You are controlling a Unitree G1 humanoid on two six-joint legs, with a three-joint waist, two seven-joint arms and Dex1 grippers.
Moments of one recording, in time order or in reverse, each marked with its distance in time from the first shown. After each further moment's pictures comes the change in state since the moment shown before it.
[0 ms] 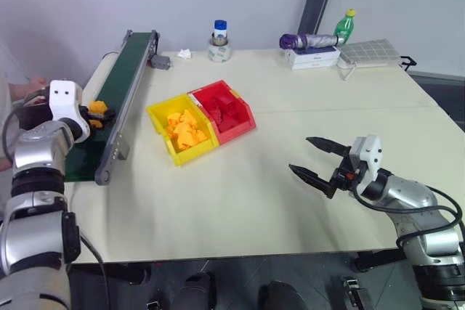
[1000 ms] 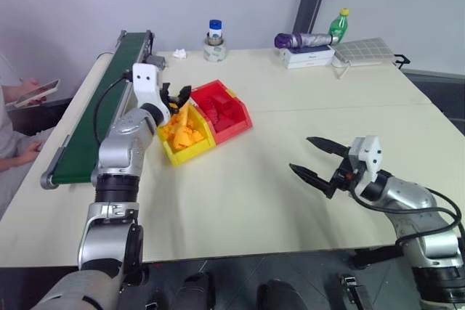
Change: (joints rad) left arm 0.058 -0.406 -0.075 -0.547 -0.056 0.107 0.219; right arm 0.025 0.012 -0.009 -0.020 -0.019 0.004 -0.031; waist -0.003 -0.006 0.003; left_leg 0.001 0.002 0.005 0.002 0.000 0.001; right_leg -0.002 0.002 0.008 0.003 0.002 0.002
